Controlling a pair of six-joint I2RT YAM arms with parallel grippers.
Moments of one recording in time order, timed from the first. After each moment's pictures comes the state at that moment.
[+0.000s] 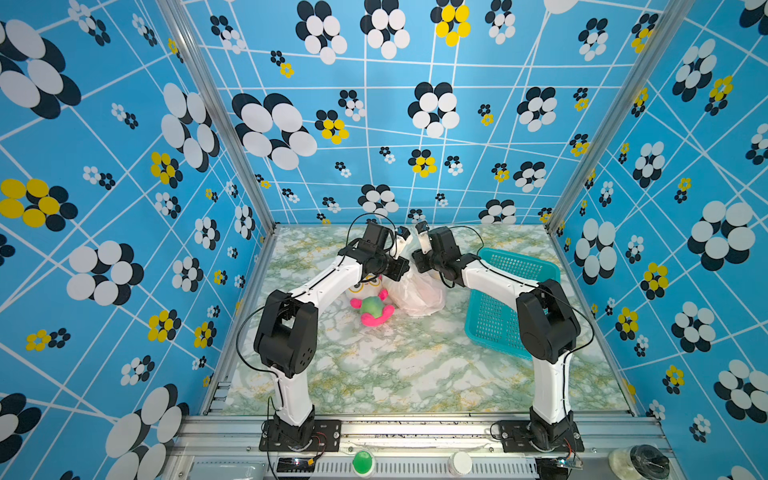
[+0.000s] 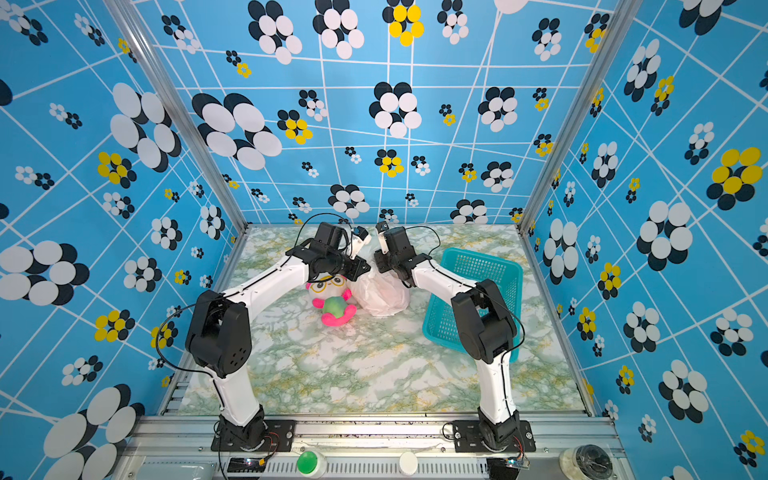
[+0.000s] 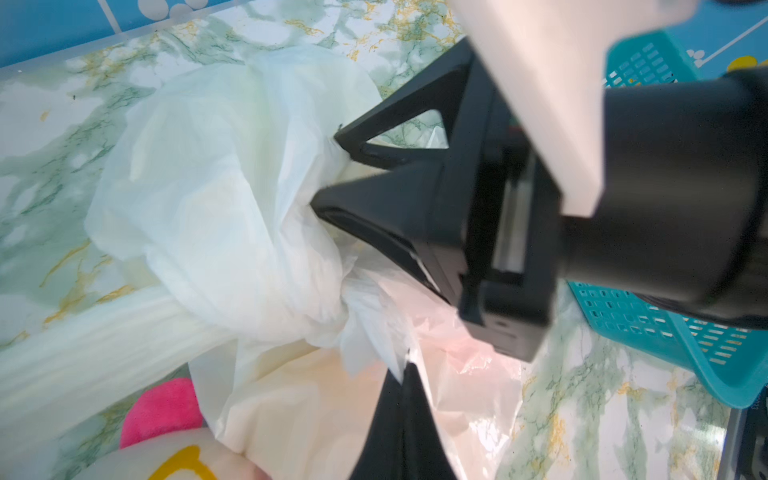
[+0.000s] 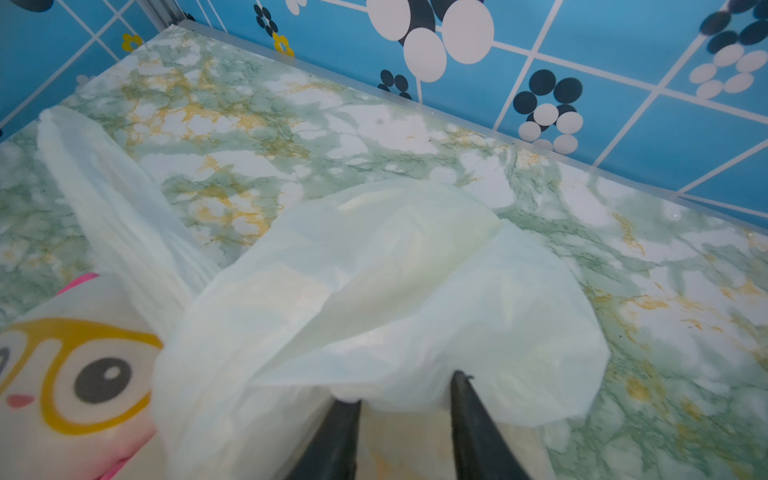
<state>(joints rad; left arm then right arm) -0.45 1.86 1.49 -0.44 0.42 0.03 0.54 2.05 1.56 -0.11 0.06 0.03</state>
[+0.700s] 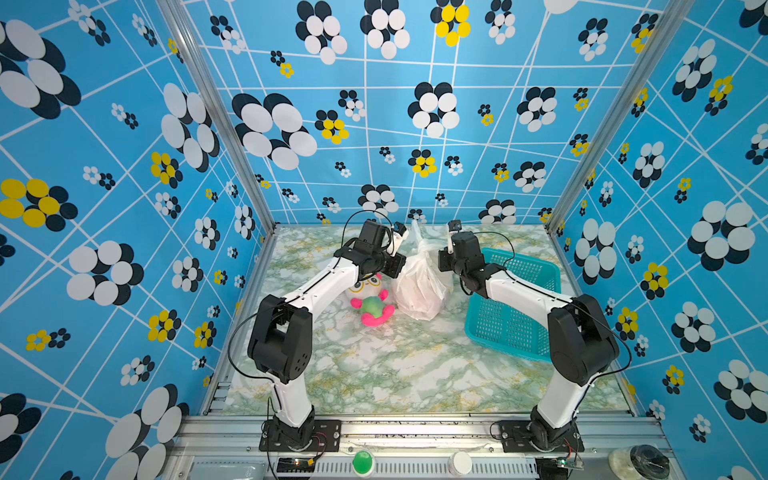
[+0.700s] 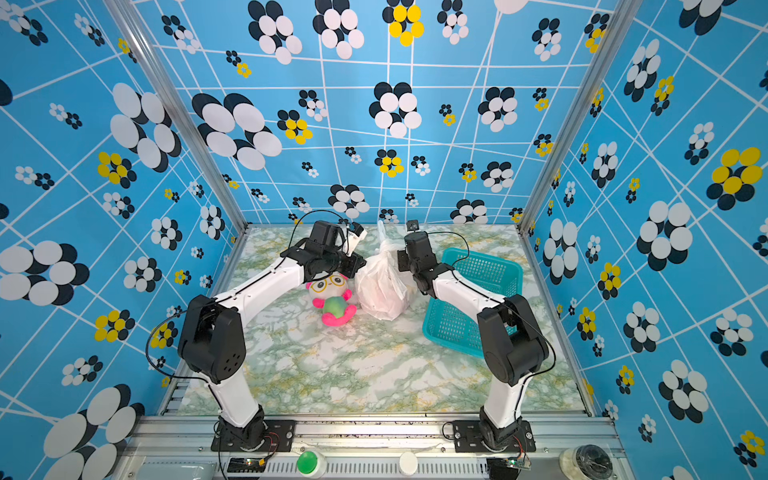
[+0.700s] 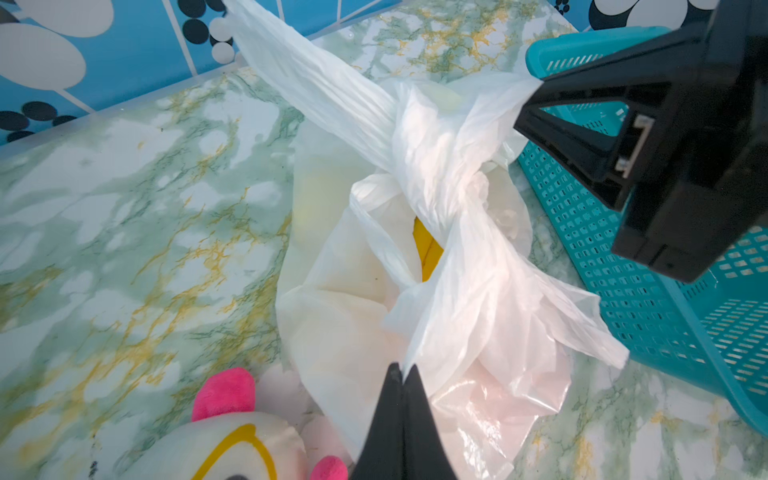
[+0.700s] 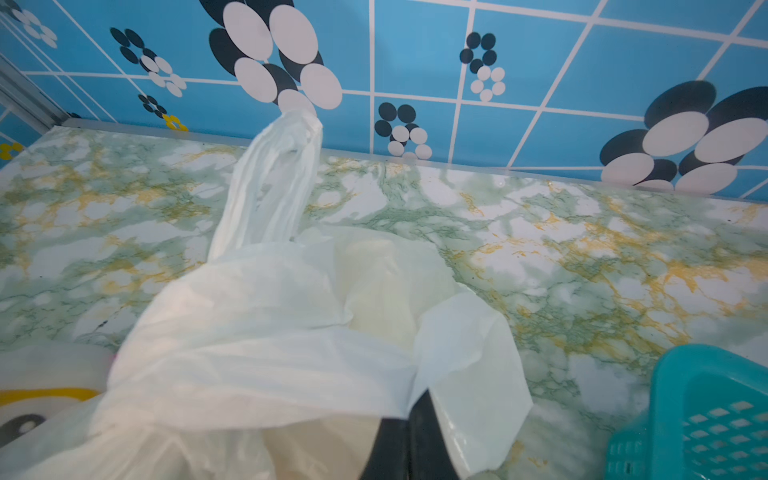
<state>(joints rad) -0.44 1.80 1.46 -0.39 0.33 0.02 0.48 1.77 1.23 0.02 0.25 0.16</state>
